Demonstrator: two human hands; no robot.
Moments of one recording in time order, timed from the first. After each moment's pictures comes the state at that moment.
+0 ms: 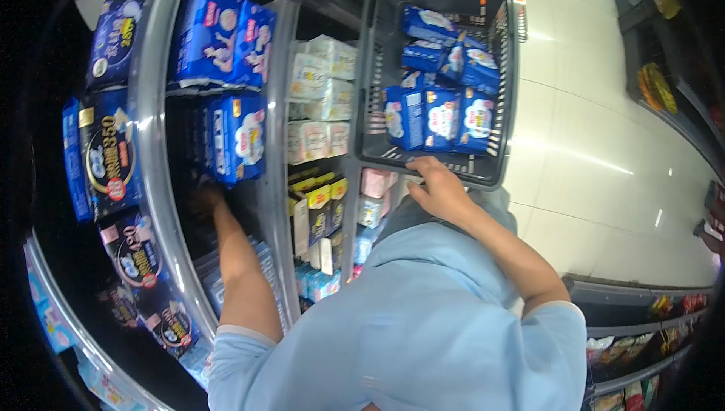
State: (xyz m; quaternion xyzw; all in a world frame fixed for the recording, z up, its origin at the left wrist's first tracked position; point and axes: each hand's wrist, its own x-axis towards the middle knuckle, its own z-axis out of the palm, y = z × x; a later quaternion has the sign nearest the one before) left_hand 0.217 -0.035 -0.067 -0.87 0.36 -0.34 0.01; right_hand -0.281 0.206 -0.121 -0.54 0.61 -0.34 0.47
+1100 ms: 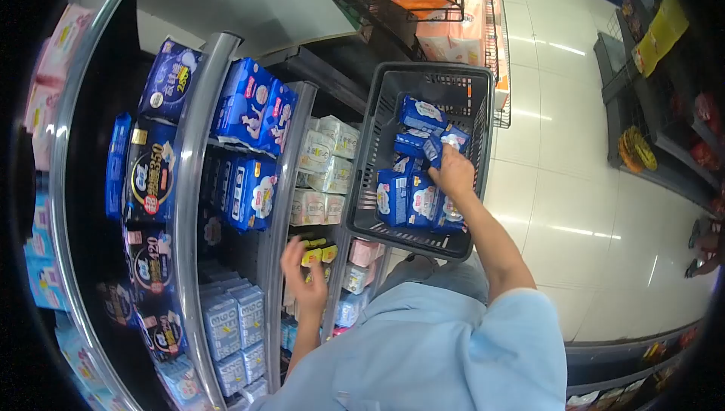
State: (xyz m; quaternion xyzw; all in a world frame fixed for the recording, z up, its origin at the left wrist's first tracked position) left_hand -0.076 0.169 -0.021 -0.52 0.76 0.13 -0.36; right_hand -0.393 0.092 -0.163 -0.53 0.80 -0.22 0.15
